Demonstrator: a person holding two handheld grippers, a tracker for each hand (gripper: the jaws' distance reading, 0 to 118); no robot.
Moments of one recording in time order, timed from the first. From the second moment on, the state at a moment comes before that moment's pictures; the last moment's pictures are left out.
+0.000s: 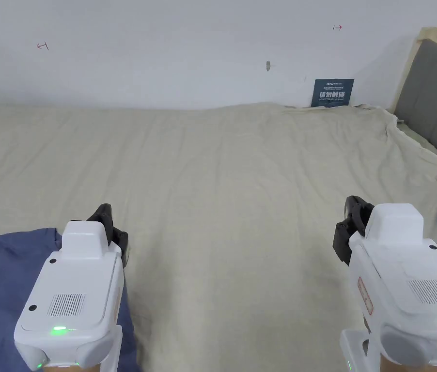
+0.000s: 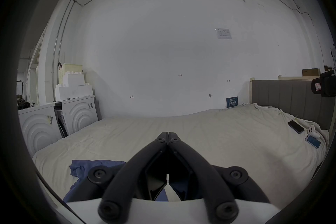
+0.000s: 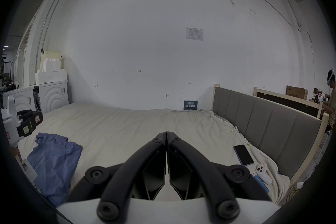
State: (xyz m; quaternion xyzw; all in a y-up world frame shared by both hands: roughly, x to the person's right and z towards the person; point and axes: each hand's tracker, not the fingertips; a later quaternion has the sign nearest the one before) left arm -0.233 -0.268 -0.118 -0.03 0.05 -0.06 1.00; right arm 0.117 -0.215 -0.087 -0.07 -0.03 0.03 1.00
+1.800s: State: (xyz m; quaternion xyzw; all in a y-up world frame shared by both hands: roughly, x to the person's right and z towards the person) left arm -0.345 -0.255 -0.076 -0.03 0.18 -0.06 0.98; right arm 0.012 -0.205 -0.122 -0.05 0.10 0.04 0.99
